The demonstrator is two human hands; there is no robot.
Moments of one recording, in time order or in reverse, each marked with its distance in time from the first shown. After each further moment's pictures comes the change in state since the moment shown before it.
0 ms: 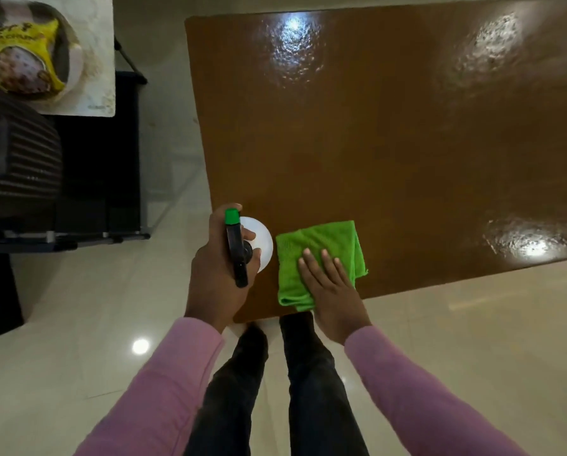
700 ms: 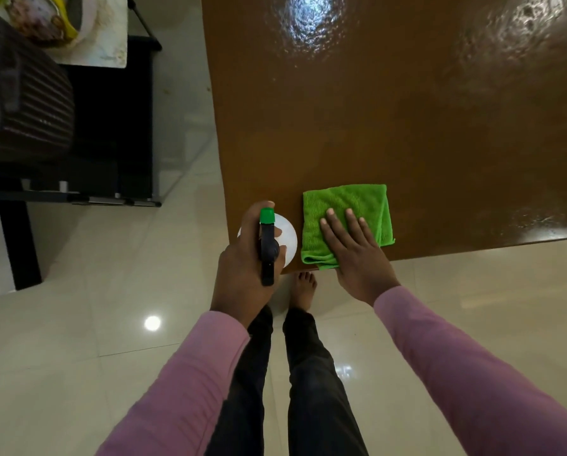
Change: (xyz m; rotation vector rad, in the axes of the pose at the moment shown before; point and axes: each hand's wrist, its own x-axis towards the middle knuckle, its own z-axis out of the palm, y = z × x) left_hand -0.068 -0.012 0.034 -0.047 -0.020 0.035; right_hand -0.012 0.032 -0.003 -0.158 -0.091 -0.046
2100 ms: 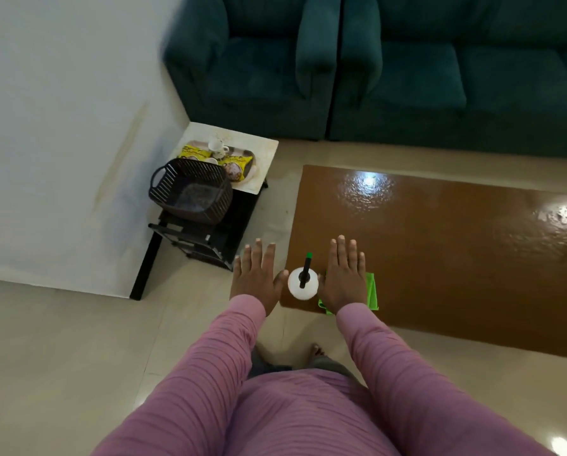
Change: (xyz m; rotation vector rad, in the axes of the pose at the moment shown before) left_hand -0.140 0.110 -0.105 0.811 0.194 -0.105; right_hand -0.105 -0.119 -0.242 0.113 0.272 0.158
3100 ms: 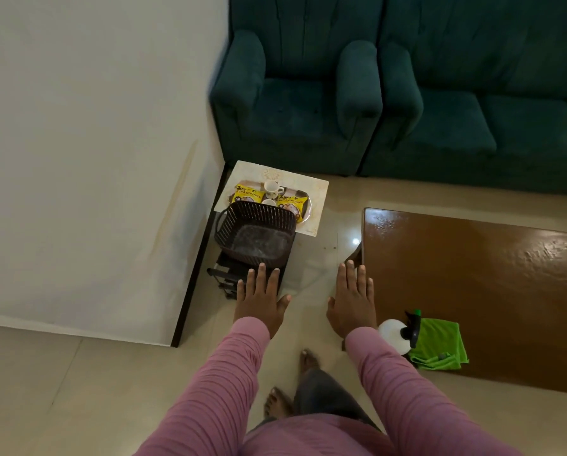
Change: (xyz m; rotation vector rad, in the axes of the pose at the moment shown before) left_hand 0.081 -0.272 -0.072 -0.044 -0.079 0.045; right_hand 0.076 -0.263 0.023 -0.023 0.031 0.083
